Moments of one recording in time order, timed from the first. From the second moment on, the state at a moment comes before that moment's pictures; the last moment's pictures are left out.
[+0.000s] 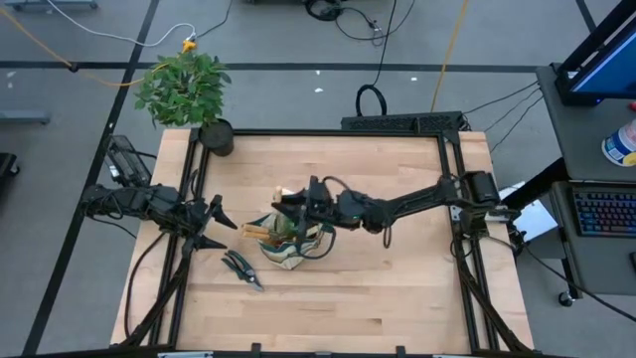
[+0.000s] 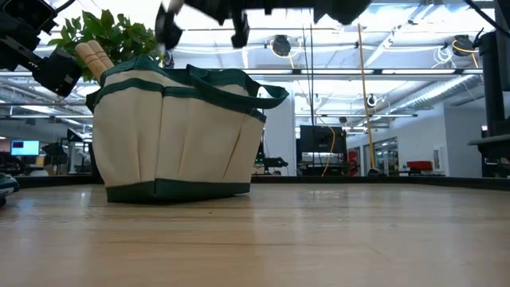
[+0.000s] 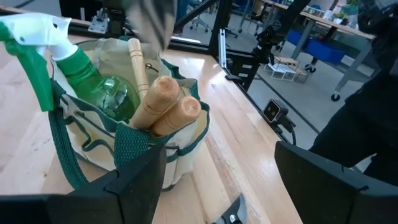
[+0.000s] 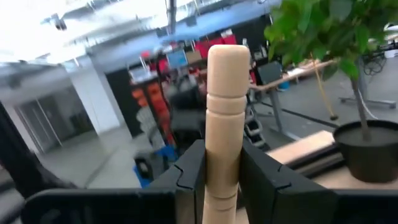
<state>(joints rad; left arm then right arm) -0.19 0.01 0.23 -0.45 0.21 -0.22 0.11 1.88 1.27 0.80 0.27 0.32</state>
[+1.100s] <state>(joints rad) -0.19 0.01 0.23 -0.41 0.18 -0.18 0.12 1.95 1.33 0.48 0.13 0.17</state>
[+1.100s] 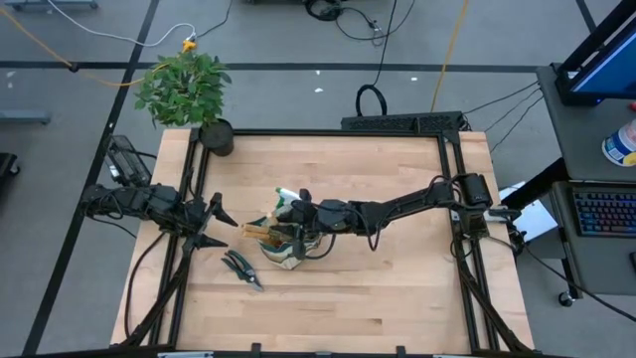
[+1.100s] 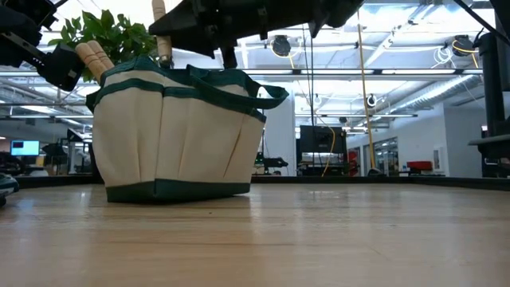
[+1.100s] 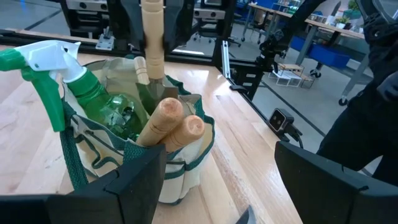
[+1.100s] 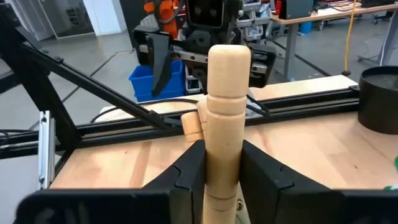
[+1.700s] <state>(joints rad) -0.19 0.01 0.23 -0.41 0.18 -0.17 0.12 1.97 1.33 0.42 0.07 0.17</state>
